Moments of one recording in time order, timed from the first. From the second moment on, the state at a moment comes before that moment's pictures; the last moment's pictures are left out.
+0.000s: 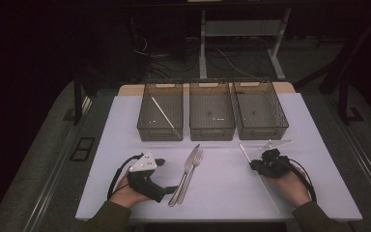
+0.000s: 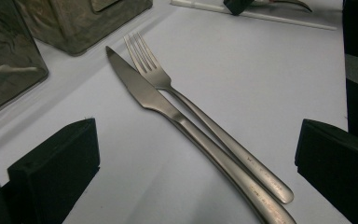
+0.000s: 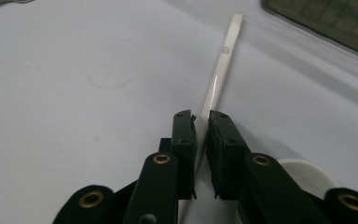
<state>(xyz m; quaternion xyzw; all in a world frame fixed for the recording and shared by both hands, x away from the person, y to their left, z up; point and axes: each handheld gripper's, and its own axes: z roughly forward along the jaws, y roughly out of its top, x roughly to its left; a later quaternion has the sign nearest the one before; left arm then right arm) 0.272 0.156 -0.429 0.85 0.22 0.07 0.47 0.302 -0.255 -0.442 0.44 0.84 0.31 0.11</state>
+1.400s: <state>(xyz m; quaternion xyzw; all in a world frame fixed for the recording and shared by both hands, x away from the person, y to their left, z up) 0.271 0.156 -0.428 0.85 0.22 0.07 0.47 0.245 -0.237 -0.445 0.41 0.84 0.31 0.13</state>
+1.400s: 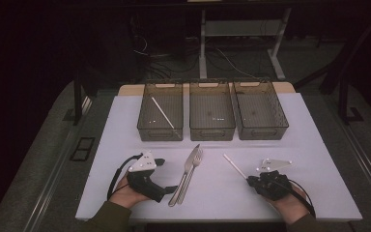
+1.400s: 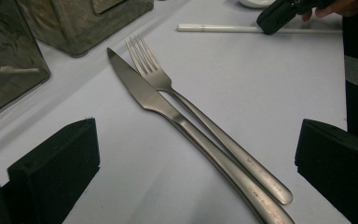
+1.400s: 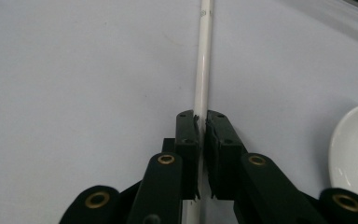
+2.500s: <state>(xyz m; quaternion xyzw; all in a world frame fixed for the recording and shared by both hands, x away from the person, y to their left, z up) 0.272 0.156 -0.428 0.85 0.22 0.07 0.47 0.260 -0.250 -0.408 0.40 0.83 0.37 0.11</state>
